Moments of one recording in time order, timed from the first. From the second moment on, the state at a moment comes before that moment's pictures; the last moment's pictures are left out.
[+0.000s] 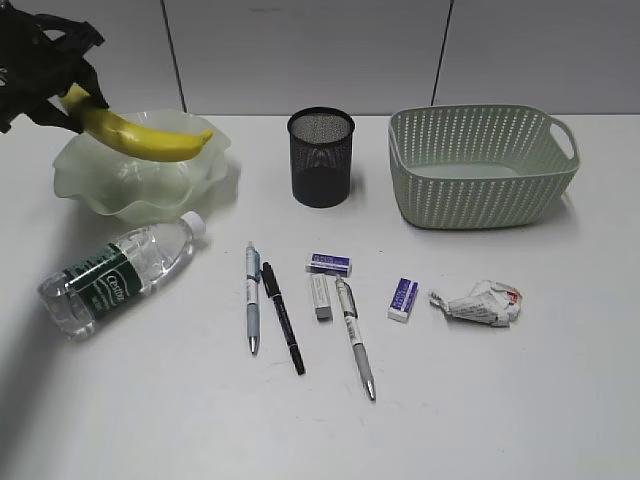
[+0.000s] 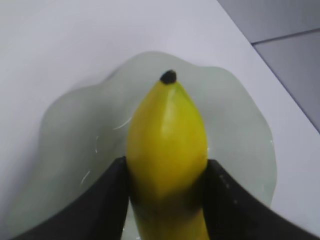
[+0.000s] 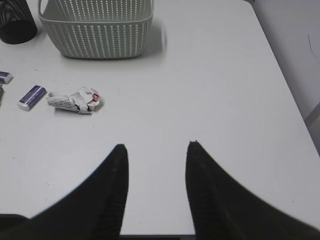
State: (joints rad) left arm -0.04 2.11 -1.73 -0.20 0.75 -0.71; right arm 0.04 -0.01 -0.51 -0.01 1.04 -0.02
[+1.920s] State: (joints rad) left arm -0.11 0.51 -0.81 0.08 1.15 -0.21; right arm 0.04 -0.01 -0.51 -0.01 1.04 -0.02
